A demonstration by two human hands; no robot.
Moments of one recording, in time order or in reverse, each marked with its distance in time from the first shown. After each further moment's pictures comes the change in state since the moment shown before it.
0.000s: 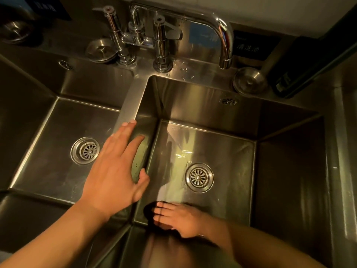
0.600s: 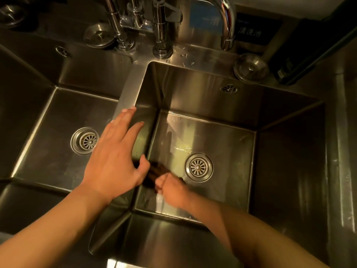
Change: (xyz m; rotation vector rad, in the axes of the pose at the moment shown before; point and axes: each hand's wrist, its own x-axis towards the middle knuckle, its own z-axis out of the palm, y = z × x) left_hand 0.001 -0.001 0.003 0.007 0.030 -0.004; right_hand 0.040 0.001 -0.046 0.302 0.301 0.470
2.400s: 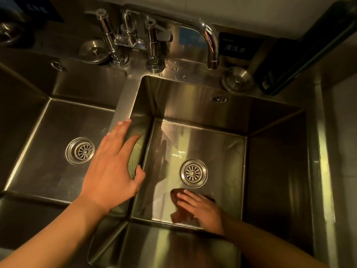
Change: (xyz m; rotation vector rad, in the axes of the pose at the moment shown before) left_hand 0.000 0.000 -0.001 0.009 -0.006 0.013; right_hand -0.115 0.059 -0.023 -0.251 -0.205 -0.042
